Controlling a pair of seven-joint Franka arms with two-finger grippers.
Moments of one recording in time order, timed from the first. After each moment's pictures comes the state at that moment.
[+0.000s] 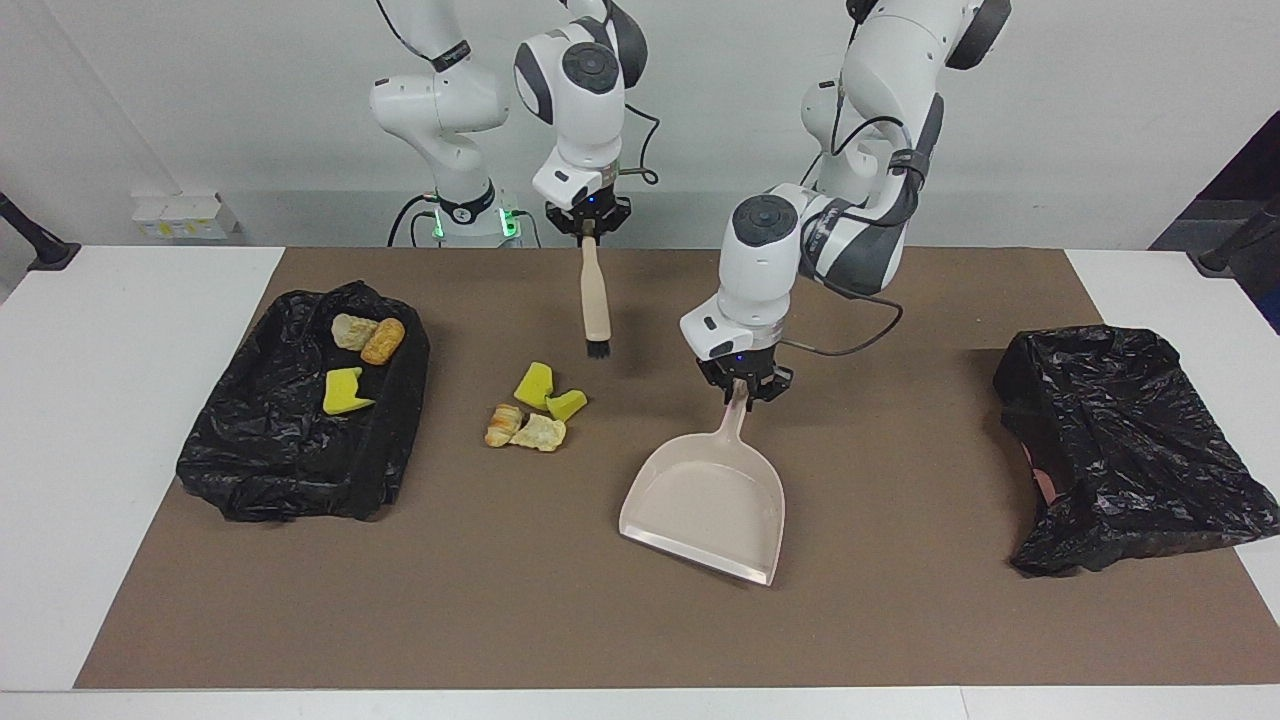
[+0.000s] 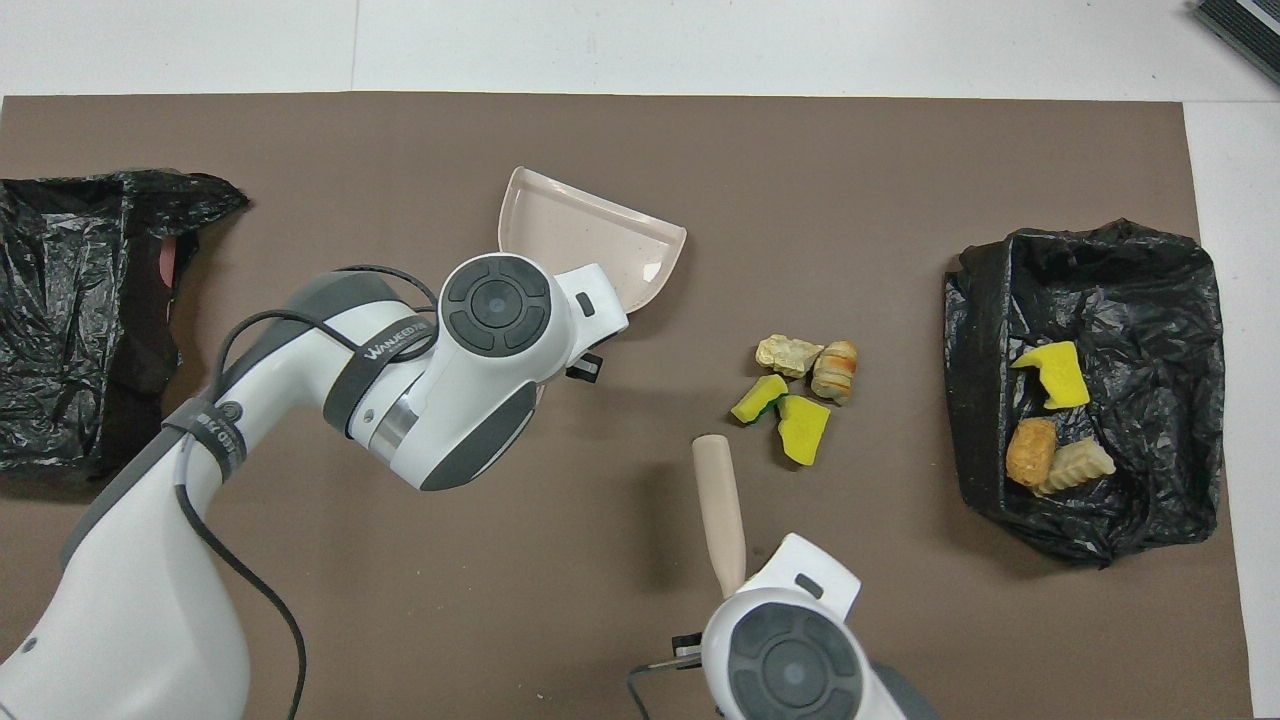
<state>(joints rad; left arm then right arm) -0.06 0.32 -0.54 -1.78 0.29 2.05 -0.14 0.09 -0.33 0.49 -2.32 0.13 1.84 0.37</state>
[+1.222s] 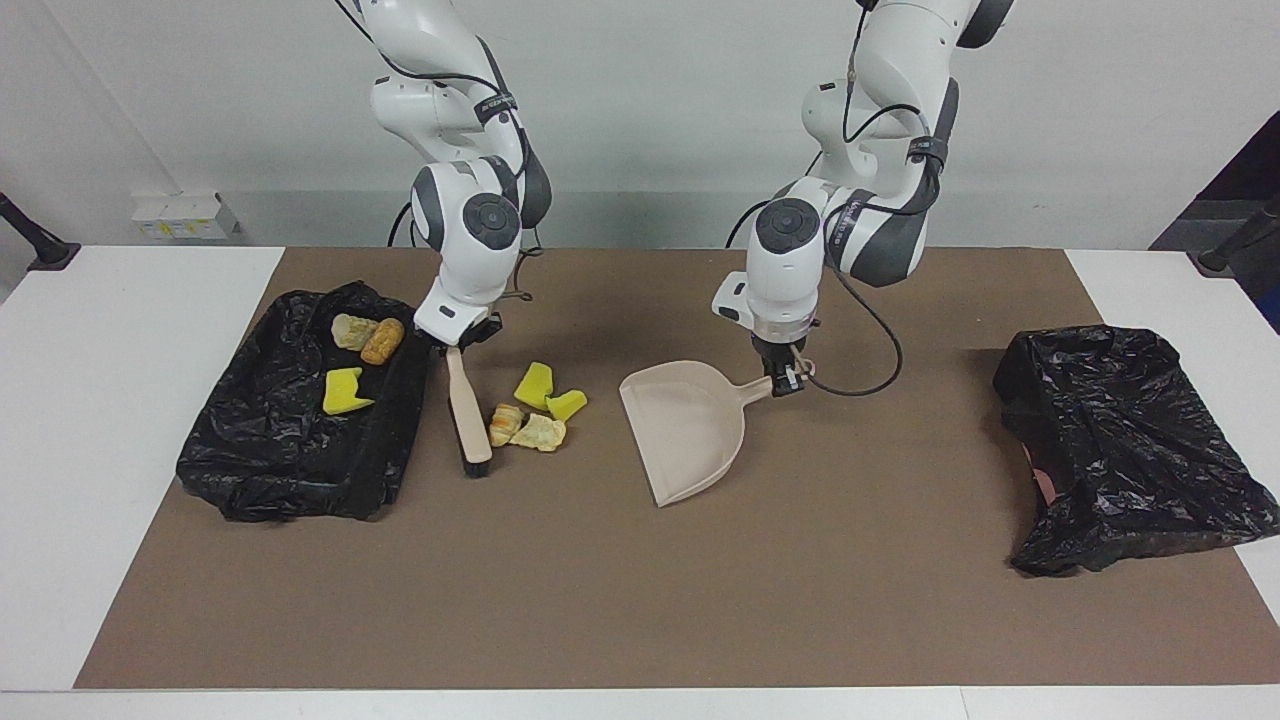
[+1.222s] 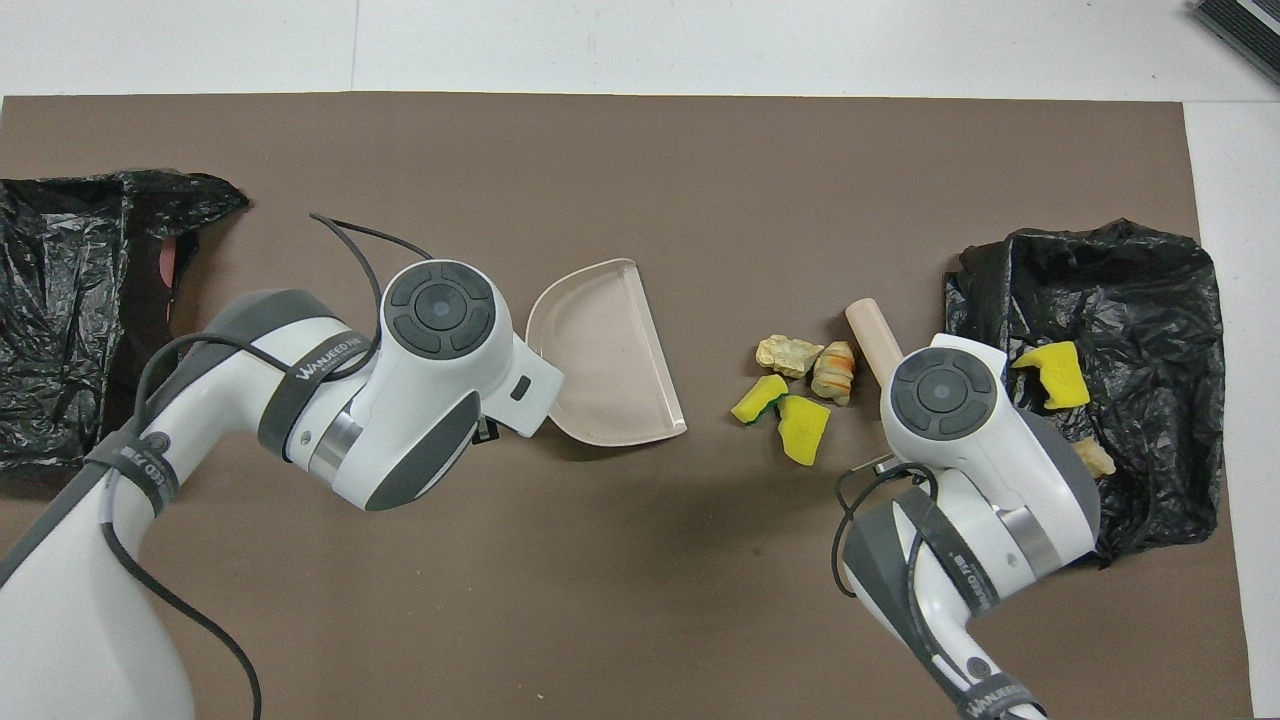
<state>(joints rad) -0.02 0.24 -0.57 -1.95 0.28 2.03 0.69 0.06 0.04 0.23 -2.24 -0.35 2.00 0.15</state>
